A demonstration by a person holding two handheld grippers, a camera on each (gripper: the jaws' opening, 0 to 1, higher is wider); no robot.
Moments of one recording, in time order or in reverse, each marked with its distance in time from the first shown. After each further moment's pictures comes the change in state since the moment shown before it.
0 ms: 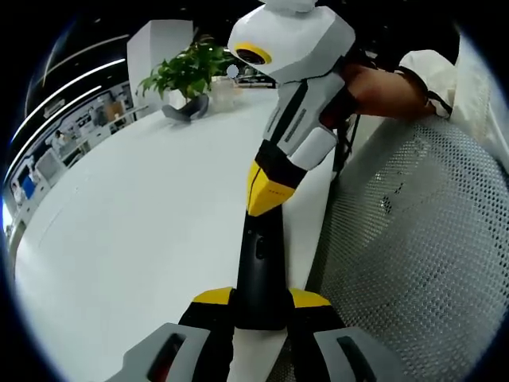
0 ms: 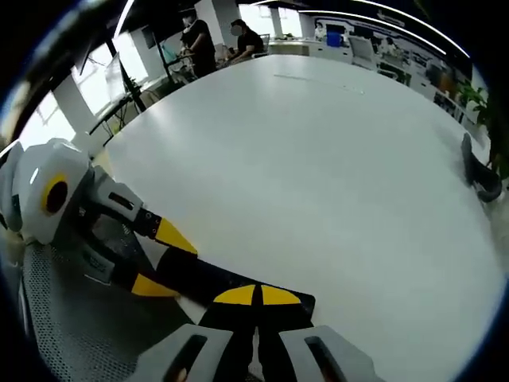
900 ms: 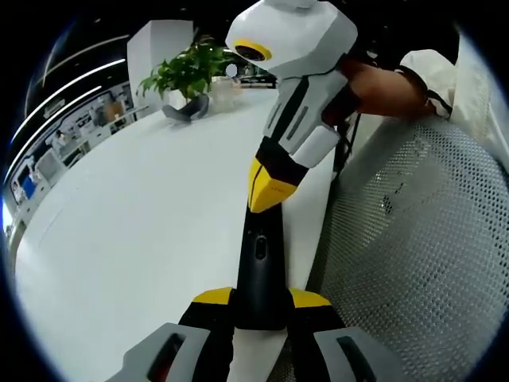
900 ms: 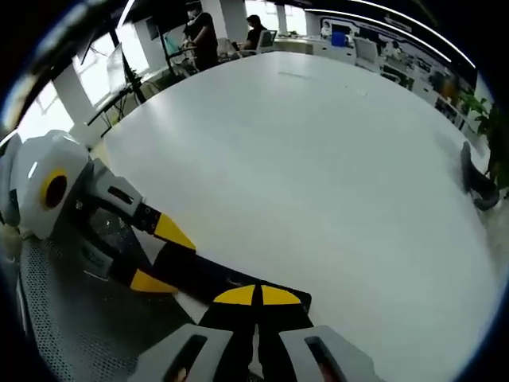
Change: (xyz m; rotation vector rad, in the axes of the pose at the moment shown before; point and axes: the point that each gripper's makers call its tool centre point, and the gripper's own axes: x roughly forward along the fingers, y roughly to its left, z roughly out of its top) left arm 0.000 0.000 0.000 0.001 -0.002 0.001; right arm -0.002 -0.002 -0.001 0.004 0.026 -0.009
